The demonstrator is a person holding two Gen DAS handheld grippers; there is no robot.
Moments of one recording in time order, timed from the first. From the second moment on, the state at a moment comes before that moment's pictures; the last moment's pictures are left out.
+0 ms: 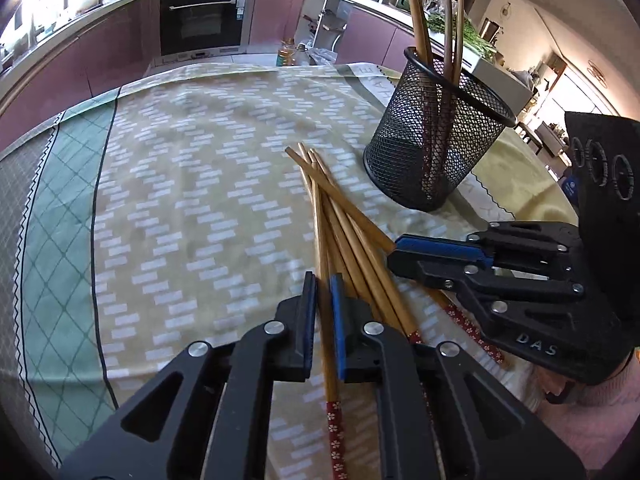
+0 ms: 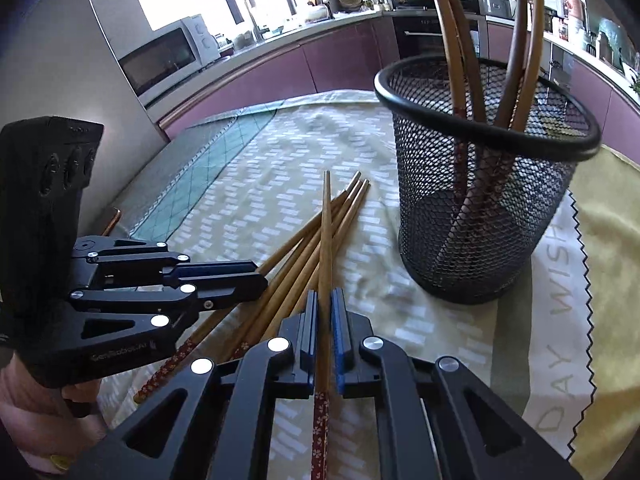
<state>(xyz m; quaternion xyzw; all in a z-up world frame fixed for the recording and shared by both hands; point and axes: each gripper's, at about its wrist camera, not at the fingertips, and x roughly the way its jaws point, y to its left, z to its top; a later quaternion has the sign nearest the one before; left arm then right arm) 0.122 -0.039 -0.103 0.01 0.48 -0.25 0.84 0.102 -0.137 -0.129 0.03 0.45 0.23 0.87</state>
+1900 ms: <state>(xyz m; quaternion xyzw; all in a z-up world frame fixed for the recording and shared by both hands) 0.078 -0.033 0.030 -0.04 0.33 -0.34 0.88 0.055 -0.208 -0.029 0.08 0.27 0.25 0.93</state>
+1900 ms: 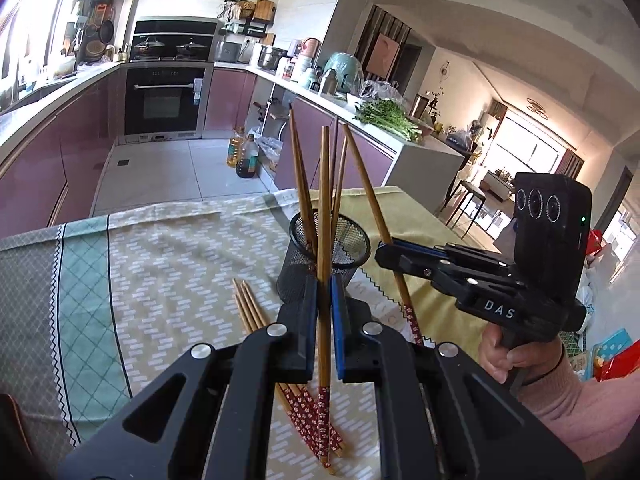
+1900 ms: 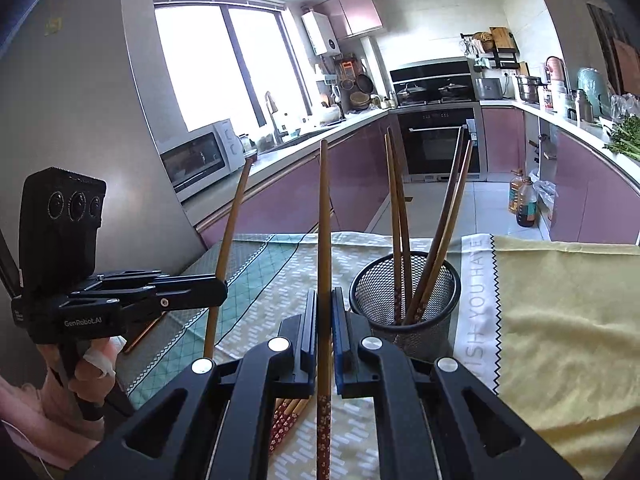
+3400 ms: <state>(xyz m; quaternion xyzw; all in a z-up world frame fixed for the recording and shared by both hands) 0.155 -0.088 0.097 -0.09 0.19 -0.30 0.93 0.110 -0.227 0.014 0.04 0.18 0.19 0.96</state>
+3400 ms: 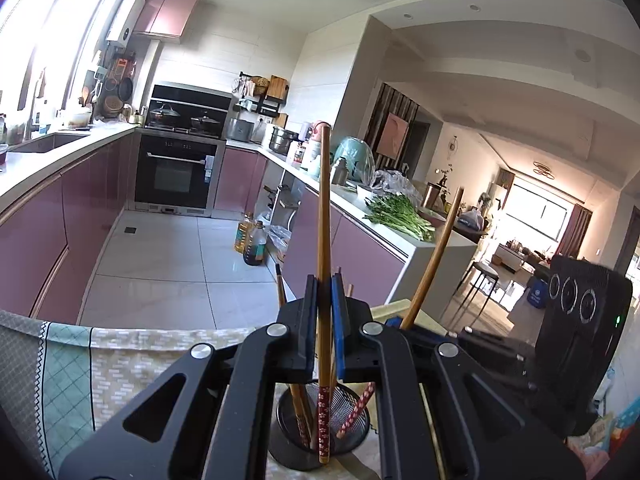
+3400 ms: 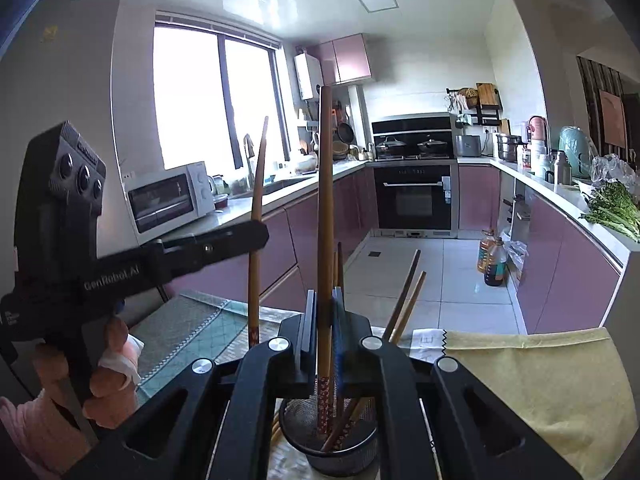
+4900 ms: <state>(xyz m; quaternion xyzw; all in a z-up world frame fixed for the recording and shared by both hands) 0.176 -0.118 0.030 0.03 0.31 -0.28 0.91 0.142 -0.236 -0.045 0.07 0.30 0.16 0.94</state>
